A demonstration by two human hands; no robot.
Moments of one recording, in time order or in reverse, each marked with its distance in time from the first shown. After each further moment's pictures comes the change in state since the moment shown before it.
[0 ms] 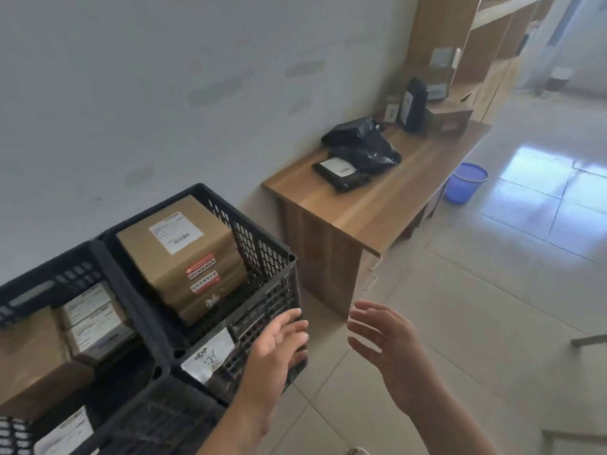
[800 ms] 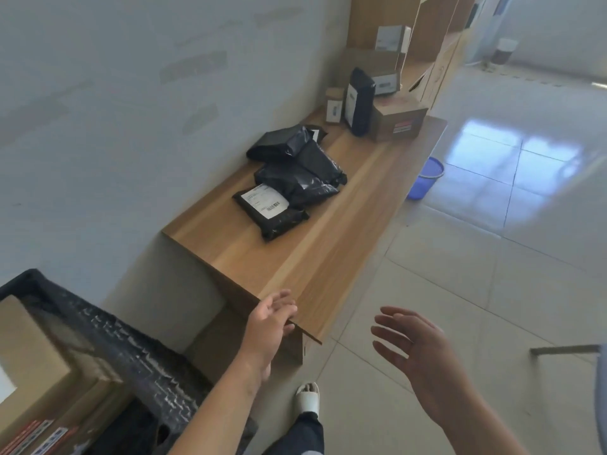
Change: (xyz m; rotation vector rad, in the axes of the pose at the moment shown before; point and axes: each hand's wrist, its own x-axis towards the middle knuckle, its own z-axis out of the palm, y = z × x) left_hand 0.366 0.066 0.217 0.147 -0.101 -0.091; right_hand 0.278 -0.188 -0.120 0.033 0.260 -0.002
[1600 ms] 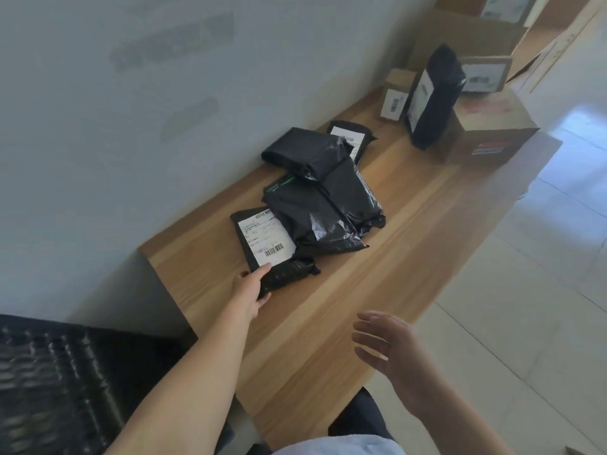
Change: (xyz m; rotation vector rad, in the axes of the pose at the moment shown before) left_hand 0.347 0.058 0.012 -0.325 0.461 -0.415; right_hand 0.294 -0.106 0.082 -0.264 -0.129 0.348
